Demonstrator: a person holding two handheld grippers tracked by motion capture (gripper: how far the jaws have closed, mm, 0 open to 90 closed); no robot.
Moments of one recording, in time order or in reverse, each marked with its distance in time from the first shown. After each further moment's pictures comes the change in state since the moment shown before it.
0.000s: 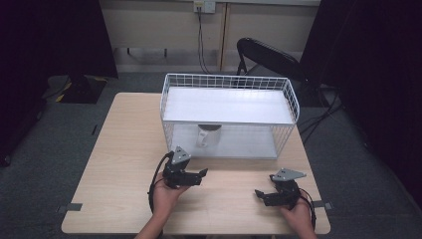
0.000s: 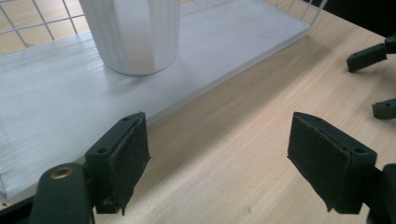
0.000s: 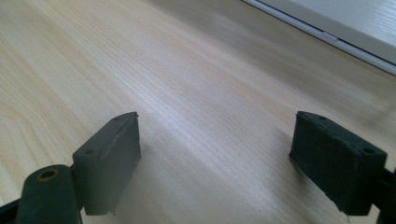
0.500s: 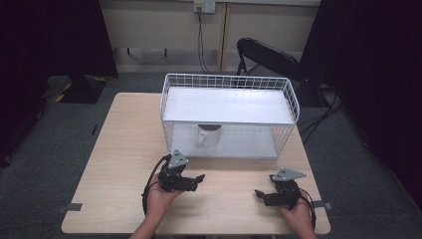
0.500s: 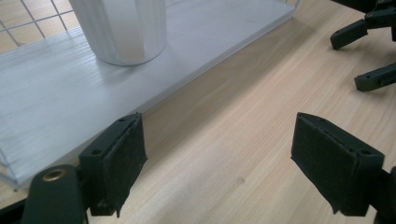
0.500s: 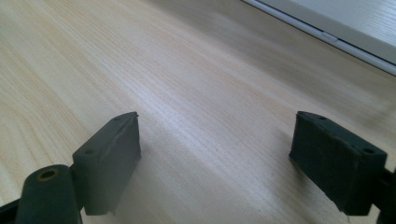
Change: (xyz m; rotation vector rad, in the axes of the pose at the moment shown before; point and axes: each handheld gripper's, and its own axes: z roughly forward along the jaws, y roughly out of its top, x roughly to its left) left arm 0.001 -0.006 -0.014 0.035 -0.031 0.062; right arm 0.000 0.000 0.000 0.000 0.000 -0.001
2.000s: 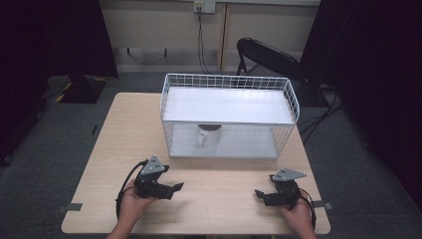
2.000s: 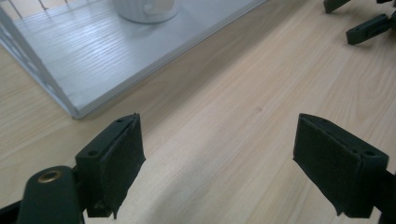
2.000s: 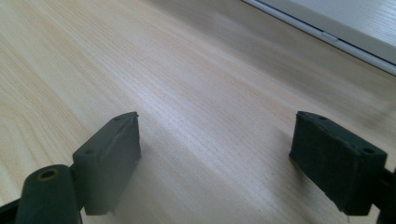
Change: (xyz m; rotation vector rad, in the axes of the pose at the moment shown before) left arm 0.035 -0.037 -0.043 0.027 -0.062 0.017; right arm 0.000 0.000 0.000 0.000 0.000 0.000
